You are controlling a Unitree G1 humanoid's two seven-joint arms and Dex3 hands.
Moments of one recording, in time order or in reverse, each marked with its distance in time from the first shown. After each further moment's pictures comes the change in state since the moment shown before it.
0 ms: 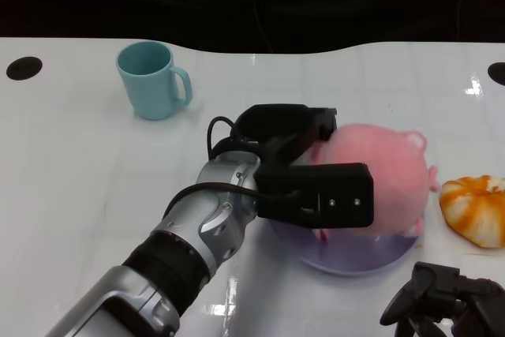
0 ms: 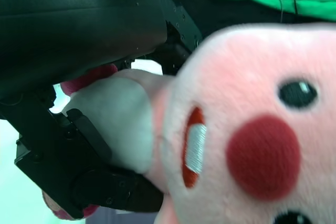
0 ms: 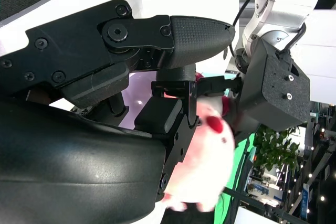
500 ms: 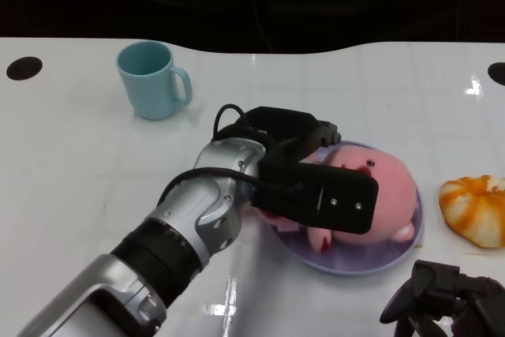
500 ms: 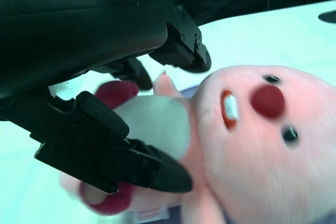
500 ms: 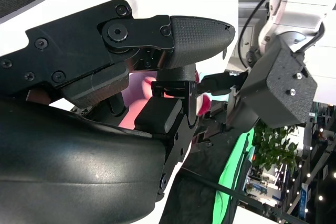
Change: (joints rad) left arm -0.033 0.088 -0.084 -0.133 0.069 0.070 -0.297; right arm -0.006 0.000 -0.001 0.003 0.000 -0.003 -0.001
